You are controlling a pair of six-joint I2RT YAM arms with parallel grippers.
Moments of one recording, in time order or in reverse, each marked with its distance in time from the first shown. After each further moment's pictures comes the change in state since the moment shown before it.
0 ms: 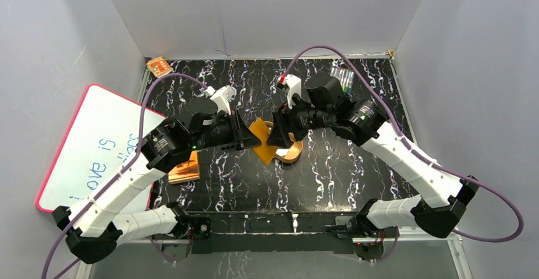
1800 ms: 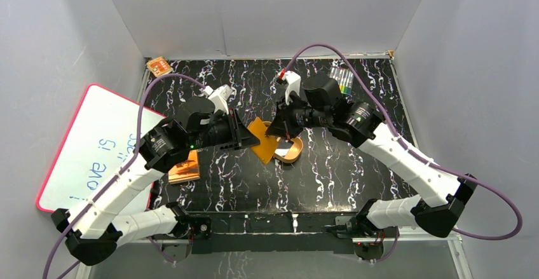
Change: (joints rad) left arm 0.024 -0.009 -0.002 0.000 0.023 -0.002; right arm 0.032 0.006 -0.028 0.109 0.064 0.093
